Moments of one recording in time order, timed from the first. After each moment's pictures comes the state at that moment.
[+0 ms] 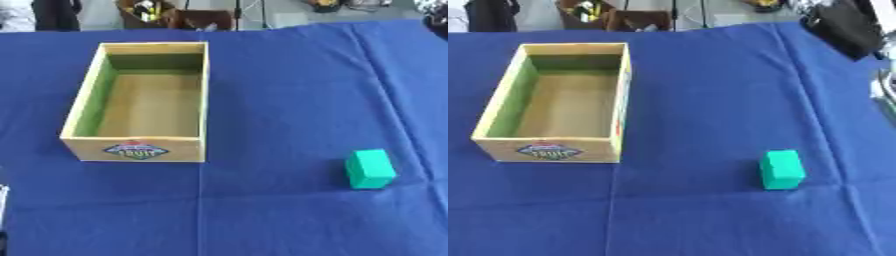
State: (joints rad) left arm -0.34 0.22 0.05 -1.98 -0.05 -0.20 0.35; right arm -0.60 -0.89 0.16 -1.98 0.50 0.22 0.10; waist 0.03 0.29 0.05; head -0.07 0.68
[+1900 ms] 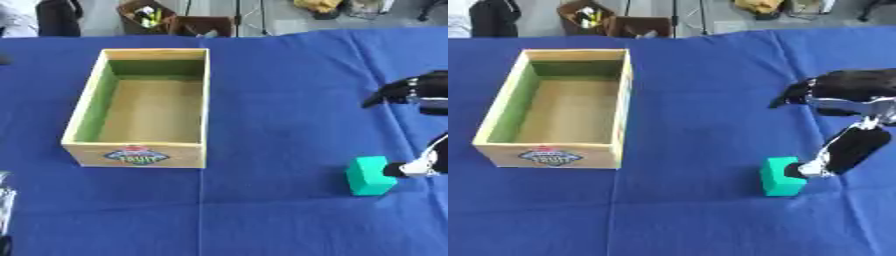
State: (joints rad) left arm -0.34 0.23 0.04 -1.98 -0.05 -0.20 0.34; right arm -0.46 -1.12 0.28 -1.99 0.49 0.12 0.81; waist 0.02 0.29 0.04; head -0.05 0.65
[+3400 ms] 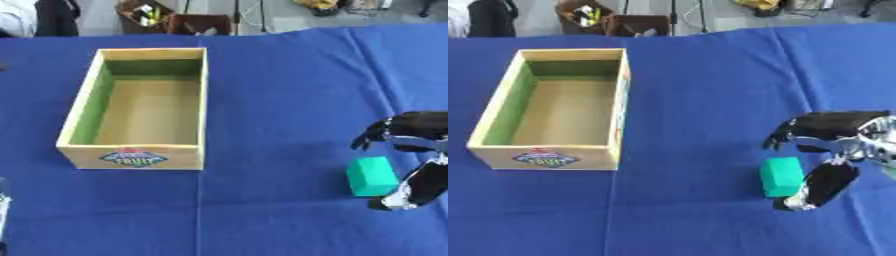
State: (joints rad) left arm -0.34 0.23 0.04 -1.98 -0.05 -0.20 0.33; right arm -0.40 -1.06 0.36 -1.99 0.62 0.21 0.82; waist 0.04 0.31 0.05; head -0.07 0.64
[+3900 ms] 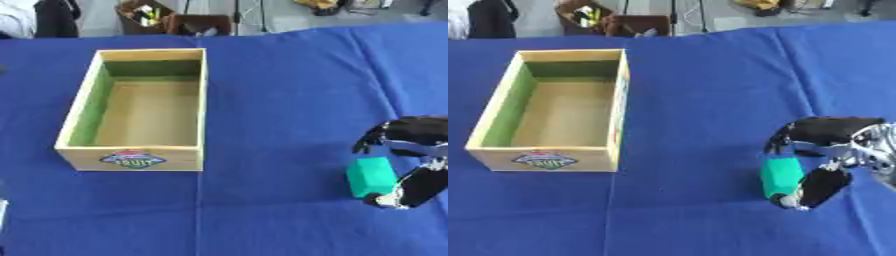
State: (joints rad) left arm -0.34 0.23 0.04 -1.98 -0.05 -0.20 0.32; right arm -0.39 -1.05 0.36 -1.98 0.66 0.24 0.82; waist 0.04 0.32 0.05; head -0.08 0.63
